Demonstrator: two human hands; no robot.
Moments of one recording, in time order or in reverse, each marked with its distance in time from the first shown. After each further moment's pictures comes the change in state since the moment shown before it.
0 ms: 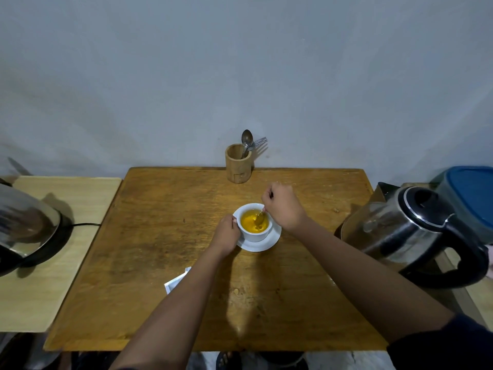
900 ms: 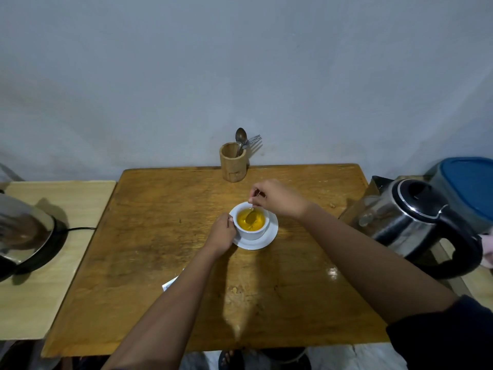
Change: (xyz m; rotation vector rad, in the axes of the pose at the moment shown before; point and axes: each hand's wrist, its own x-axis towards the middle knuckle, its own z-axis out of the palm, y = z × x) left_hand 0.002 -0.006 -0.002 0.023 -0.042 0.006; right_hand 0.006 -0.011 -0.023 -0.060 -0.342 -0.128
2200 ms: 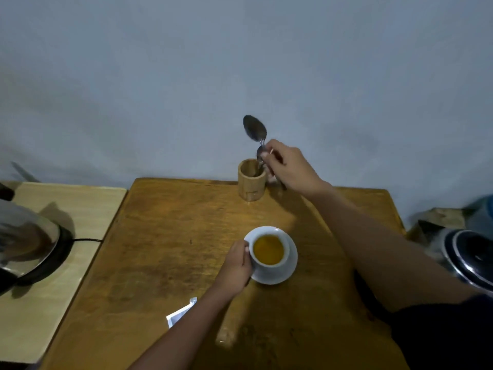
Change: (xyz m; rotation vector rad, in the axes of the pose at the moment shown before) left_hand -0.001 -0.009 0.000 -0.064 0.004 0.146; right_hand 0.093 -0.024 -0.054 0.158 0.306 -0.199
